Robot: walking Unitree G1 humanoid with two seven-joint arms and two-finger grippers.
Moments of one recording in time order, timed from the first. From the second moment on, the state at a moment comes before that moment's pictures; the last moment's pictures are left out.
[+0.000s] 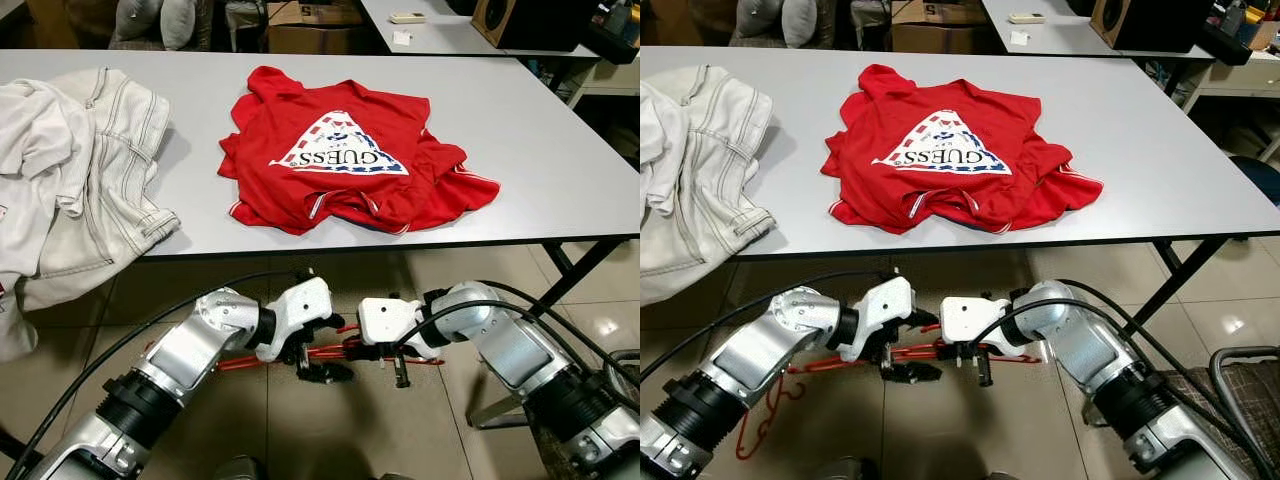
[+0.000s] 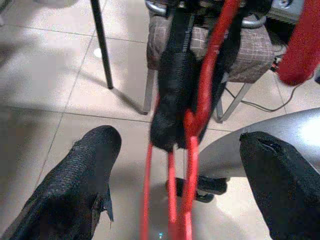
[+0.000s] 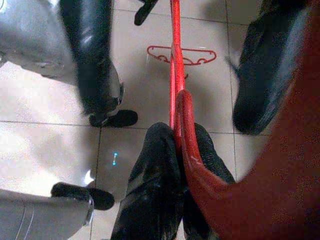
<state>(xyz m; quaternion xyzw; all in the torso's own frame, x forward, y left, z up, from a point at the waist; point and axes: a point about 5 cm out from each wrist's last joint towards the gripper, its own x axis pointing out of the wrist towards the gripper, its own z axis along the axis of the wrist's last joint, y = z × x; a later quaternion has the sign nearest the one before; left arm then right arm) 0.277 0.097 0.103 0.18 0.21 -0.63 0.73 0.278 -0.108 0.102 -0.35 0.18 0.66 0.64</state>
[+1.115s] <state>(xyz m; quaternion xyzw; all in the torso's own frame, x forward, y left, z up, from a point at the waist) 0.284 0.103 0.096 0.17 0.21 -0.67 0.69 0.276 -0.109 0.111 -0.36 0.17 0.67 0.63</state>
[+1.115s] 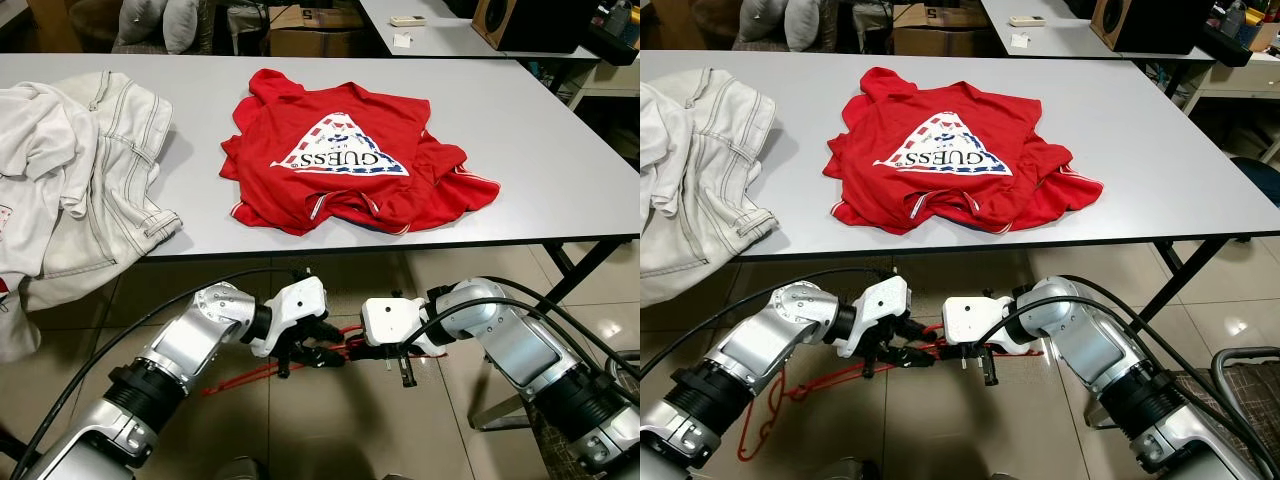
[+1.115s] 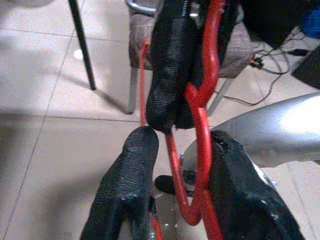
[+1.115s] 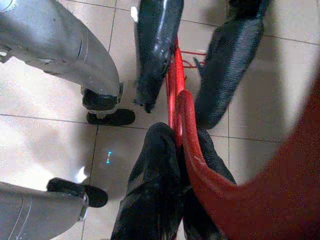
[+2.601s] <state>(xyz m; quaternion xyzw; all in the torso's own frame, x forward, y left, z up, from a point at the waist) 0.279 0.104 0.126 0.15 0.16 -0.70 0.68 0.269 -0.131 0.139 -0.23 0.14 0.66 0.70</state>
